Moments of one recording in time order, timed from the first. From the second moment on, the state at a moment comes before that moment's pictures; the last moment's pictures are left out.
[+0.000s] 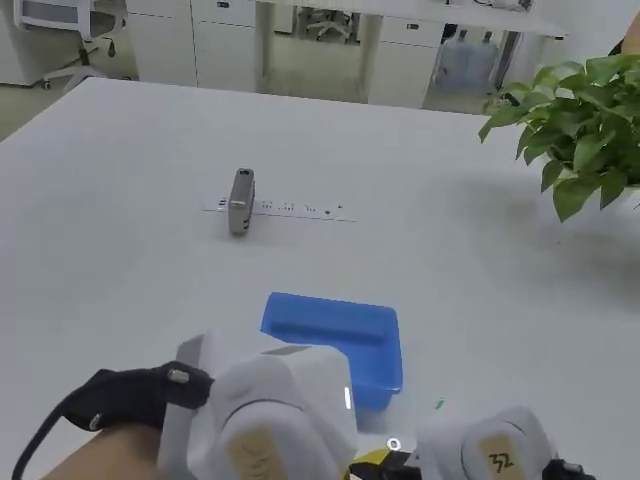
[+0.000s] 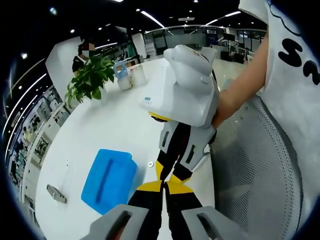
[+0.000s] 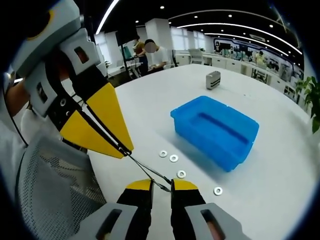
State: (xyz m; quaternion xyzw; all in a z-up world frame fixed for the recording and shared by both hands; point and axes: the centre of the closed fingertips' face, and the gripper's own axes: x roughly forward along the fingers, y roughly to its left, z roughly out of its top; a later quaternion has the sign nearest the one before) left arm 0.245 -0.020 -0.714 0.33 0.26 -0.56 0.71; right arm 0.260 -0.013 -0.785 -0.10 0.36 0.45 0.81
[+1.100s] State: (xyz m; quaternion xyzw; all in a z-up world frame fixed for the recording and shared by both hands) left arm 0.250 -0.035 -0.720 0.33 0.26 -0.55 0.72; right arm 0.267 -0.008 -0.792 -0.15 0.33 0.44 0.82
